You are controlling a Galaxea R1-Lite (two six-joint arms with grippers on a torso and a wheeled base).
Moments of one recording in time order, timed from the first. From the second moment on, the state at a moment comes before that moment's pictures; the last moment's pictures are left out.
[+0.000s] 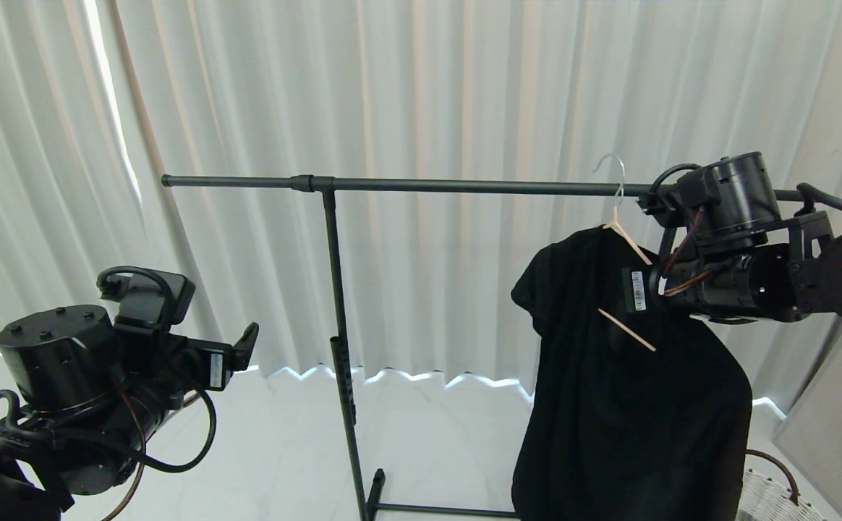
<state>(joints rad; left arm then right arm) -0.15 1.66 -0.30 -1.18 0.25 0.28 0.52 1.71 -1.22 0.11 -0.39 0.23</state>
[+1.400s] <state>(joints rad) -0.25 1.68 -0.29 -1.18 0.25 0.28 0.60 1.72 -1.23 0.09 -0.41 0.23</state>
